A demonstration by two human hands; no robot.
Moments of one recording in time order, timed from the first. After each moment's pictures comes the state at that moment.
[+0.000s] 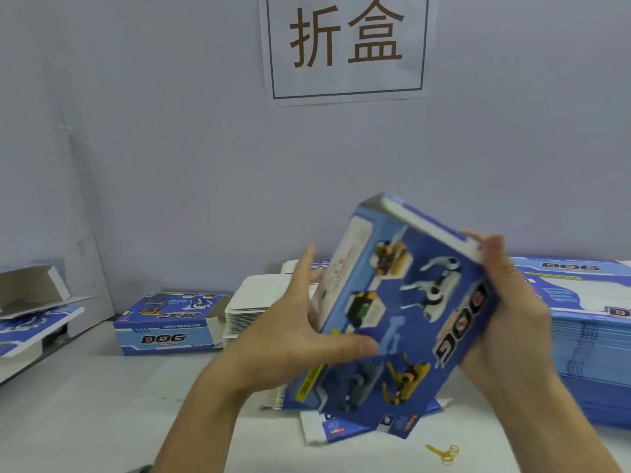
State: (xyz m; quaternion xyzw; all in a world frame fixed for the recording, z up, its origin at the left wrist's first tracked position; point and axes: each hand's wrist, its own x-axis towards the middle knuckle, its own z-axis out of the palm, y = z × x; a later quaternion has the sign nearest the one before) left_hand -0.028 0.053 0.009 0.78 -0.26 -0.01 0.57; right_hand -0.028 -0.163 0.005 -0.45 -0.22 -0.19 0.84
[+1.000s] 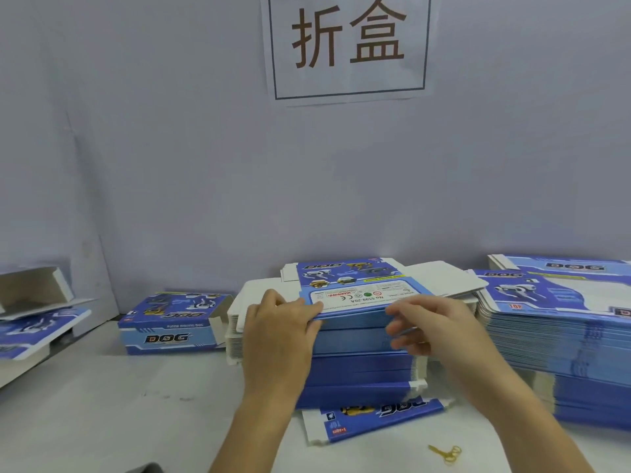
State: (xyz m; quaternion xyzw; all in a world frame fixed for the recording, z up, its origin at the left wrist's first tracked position) left_hand 0.010 0.040 -0.048 0.87 -0.07 0.45 0.16; right_hand -0.001 -0.160 -0.019 -0.76 -0.03 -0.09 0.65
